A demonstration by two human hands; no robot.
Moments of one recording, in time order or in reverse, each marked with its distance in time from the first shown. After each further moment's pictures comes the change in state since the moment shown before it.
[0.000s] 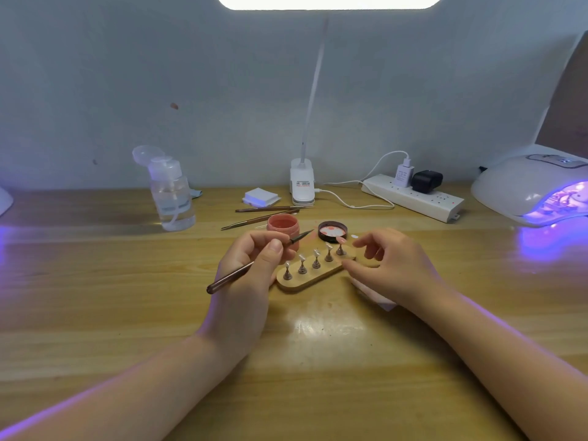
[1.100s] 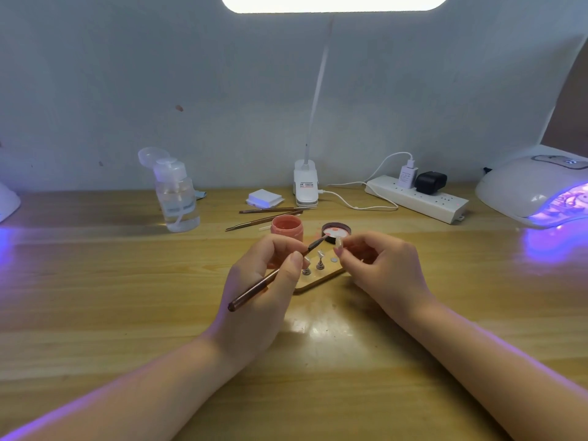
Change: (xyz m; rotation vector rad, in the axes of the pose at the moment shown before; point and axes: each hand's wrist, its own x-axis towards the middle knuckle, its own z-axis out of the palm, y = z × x) left_hand 0.000 -0.007 -0.005 0.278 -0.155 0.282; right_hand -0.009 -0.022 0.016 0.333 0.203 -0.082
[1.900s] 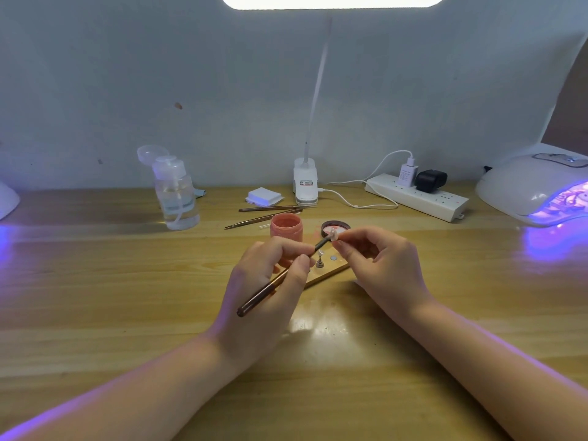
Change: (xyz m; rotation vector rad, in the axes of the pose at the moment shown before) left_hand -0.002 0.003 0.000 0.184 -0.003 0.079; right_hand -0.002 -0.005 0.002 0.119 0.044 -0.063
